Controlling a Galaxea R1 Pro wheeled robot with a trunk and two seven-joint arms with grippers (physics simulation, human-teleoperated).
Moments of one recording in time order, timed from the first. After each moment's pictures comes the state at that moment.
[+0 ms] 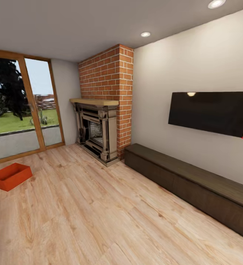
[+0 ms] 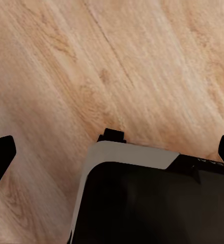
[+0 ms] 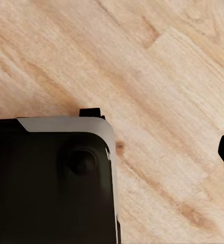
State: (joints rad) left arm -0.17 0.00 0.01 0.00 0.19 -0.13 0.08; right arm -0.09 -0.03 0.39 0.03 -0.41 -0.21 -0.07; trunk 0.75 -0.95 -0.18
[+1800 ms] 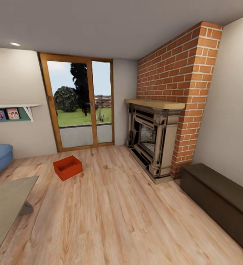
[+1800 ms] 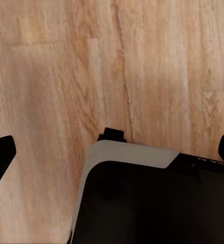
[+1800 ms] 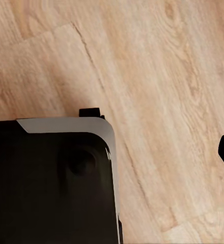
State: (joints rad) left arm -0.17 0.00 0.00 0.00 0.19 -0.13 0.08; right arm -0.09 -0.03 0.38 0.03 -0.43 -0.21 -0.07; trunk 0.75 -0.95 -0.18
